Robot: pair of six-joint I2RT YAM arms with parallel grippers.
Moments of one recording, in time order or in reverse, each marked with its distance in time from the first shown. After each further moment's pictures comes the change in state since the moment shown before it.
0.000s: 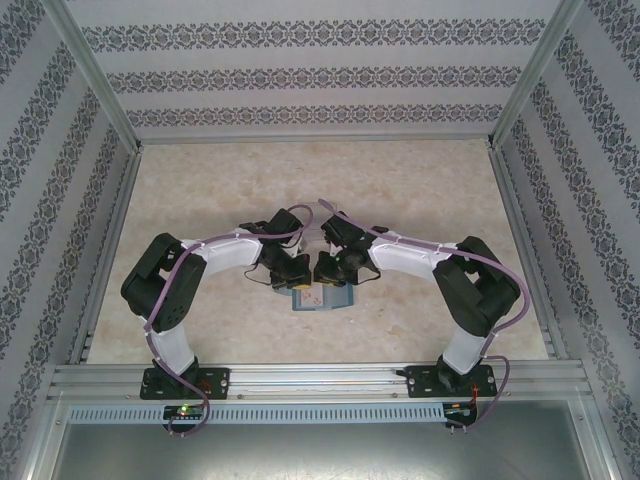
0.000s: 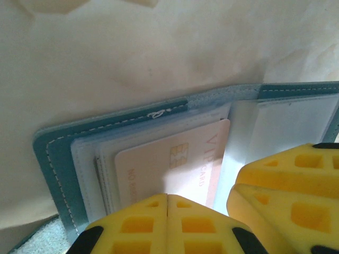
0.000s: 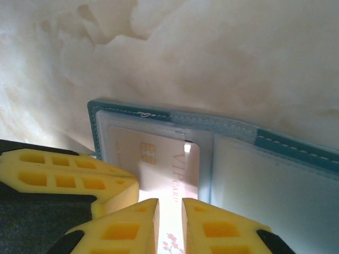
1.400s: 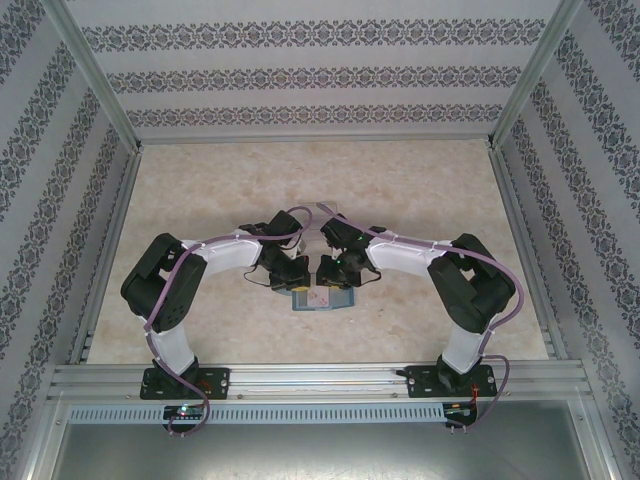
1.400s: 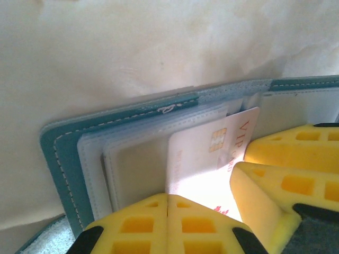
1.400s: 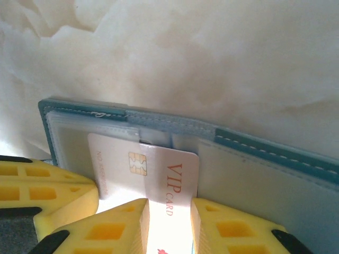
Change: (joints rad) left arm 0.000 0.000 -0.017 0.008 -0.004 0.000; right arm -0.011 0.027 0.006 -0.061 0.047 -0.038
